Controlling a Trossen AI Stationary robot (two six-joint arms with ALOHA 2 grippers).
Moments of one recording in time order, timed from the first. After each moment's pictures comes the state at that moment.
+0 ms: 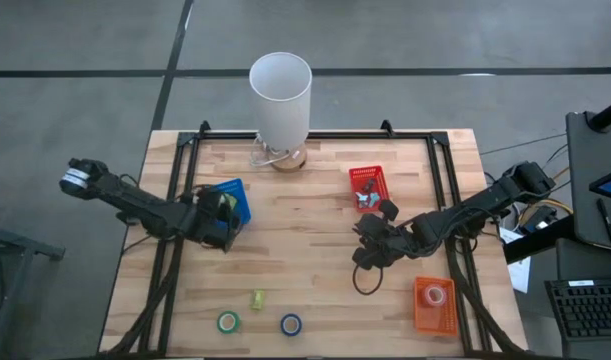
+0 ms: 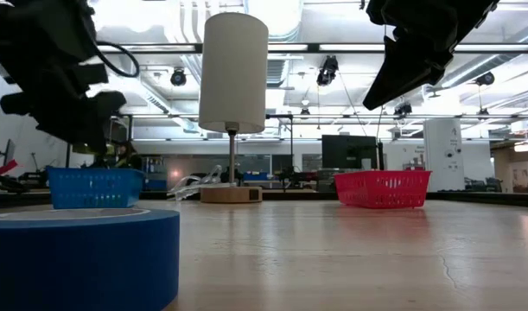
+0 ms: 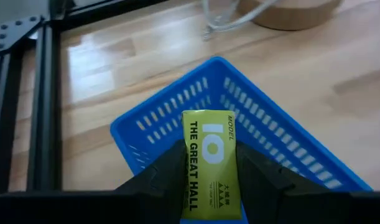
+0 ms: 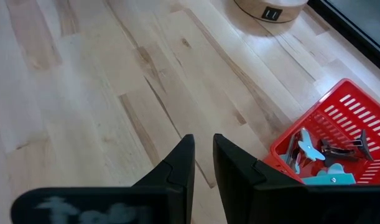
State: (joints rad) left arm -0.29 1.12 0.59 -1.01 -0.83 -1.54; right arm 0.40 1.41 0.92 -0.56 0.66 0.74
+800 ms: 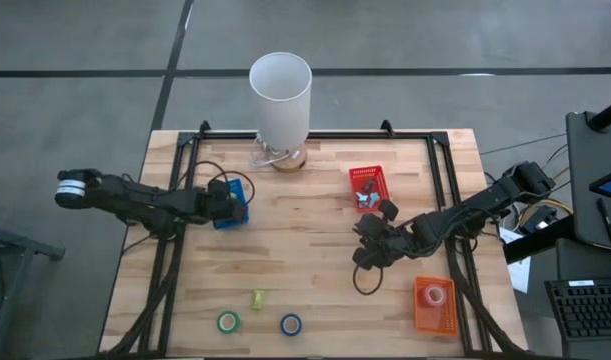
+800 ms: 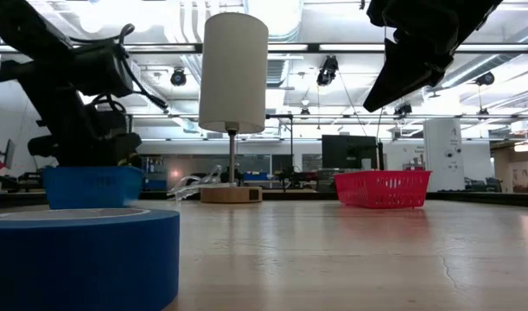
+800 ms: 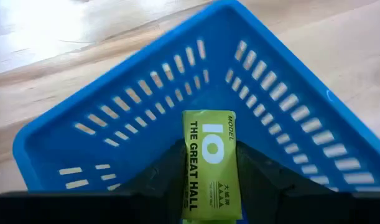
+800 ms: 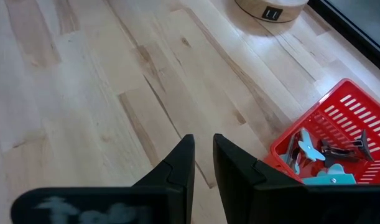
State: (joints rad) left arm 0.06 1.11 0.39 -0.49 -0.59 -1.07; right arm 0.40 1.41 0.91 -0.54 0.67 0.73
